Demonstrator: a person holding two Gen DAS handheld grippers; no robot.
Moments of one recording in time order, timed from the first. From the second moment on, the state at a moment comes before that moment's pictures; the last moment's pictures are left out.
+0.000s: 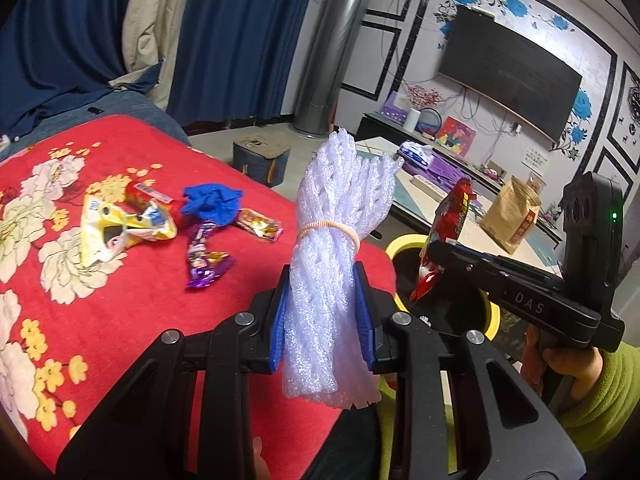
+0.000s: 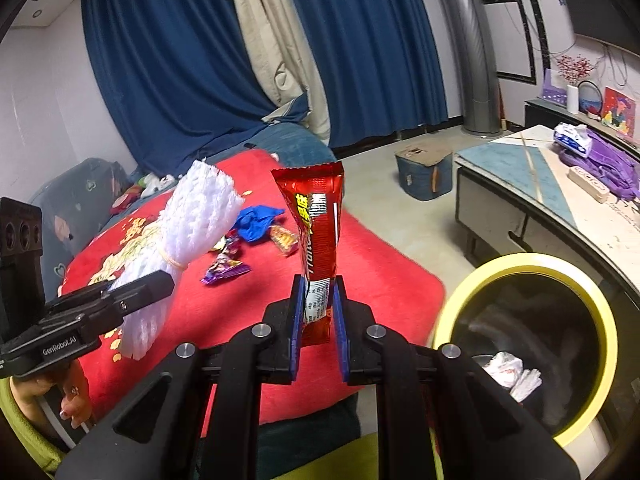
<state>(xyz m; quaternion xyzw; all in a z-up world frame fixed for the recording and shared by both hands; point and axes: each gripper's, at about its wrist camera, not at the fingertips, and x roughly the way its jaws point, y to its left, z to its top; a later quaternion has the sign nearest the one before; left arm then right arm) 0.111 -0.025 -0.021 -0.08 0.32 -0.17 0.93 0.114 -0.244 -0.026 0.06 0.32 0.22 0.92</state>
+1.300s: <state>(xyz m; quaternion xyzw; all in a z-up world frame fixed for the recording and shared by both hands) 0.168 -0.189 -0.057 -0.01 0.36 -0.30 0.88 0.113 -0.397 -0.077 0.07 0.34 0.01 0.94</state>
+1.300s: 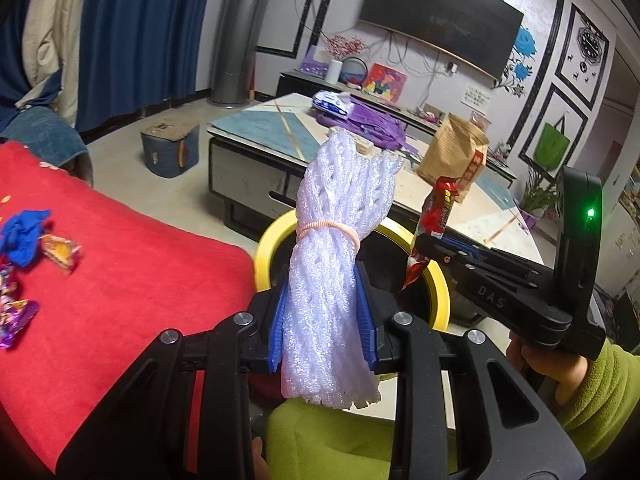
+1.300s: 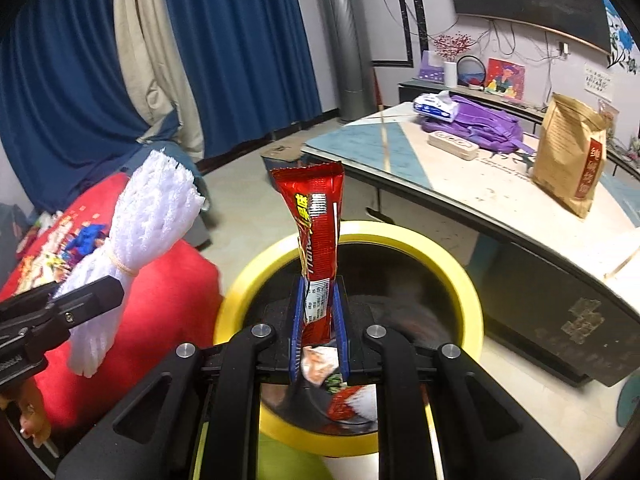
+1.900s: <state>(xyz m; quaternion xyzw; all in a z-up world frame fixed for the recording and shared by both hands) 0.207 -0.237 -0.086 0.01 0.39 -0.33 0.86 0.124 -0.429 -0.111 0.12 0.38 -0.02 0.92</state>
